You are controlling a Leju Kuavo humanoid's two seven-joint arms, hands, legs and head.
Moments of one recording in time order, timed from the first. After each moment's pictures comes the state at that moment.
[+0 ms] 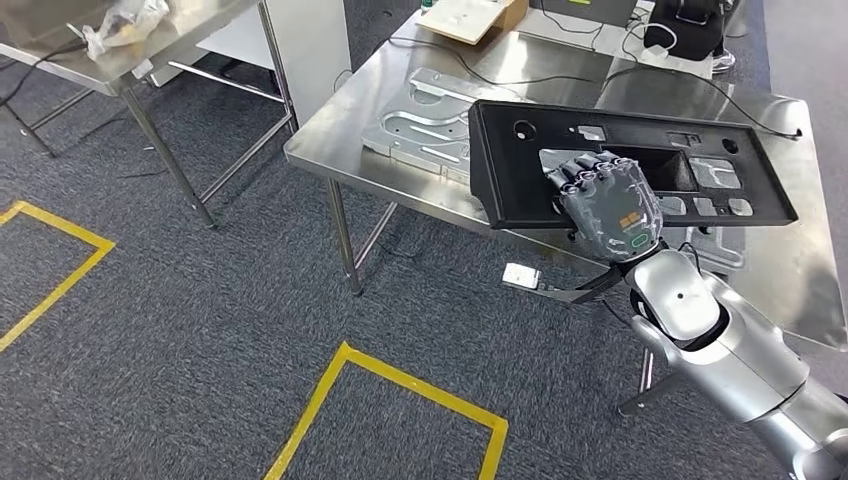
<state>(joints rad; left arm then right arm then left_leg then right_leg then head) 0.00 -0.03 -1.08 0.00 1.00 0.02 -0.11 -0.39 -0.75 0.29 -1.69 1.27 -0.14 0.09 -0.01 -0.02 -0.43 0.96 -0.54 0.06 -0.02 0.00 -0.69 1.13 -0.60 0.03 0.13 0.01</state>
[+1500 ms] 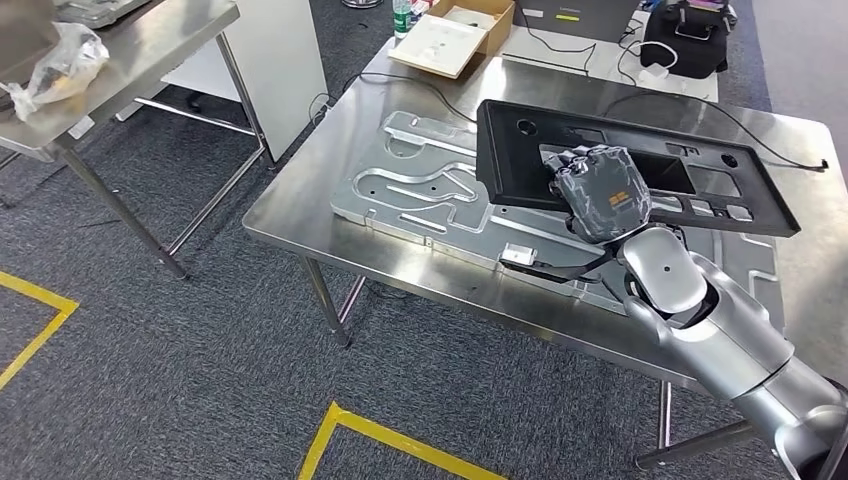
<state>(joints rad) -0.03 -0.03 -1.11 0.00 1.06 0.02 -0.10 -0.49 -0.72 0.32 -1.57 1.20 -0.02 0.09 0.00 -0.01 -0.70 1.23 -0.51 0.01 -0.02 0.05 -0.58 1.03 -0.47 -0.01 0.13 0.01</state>
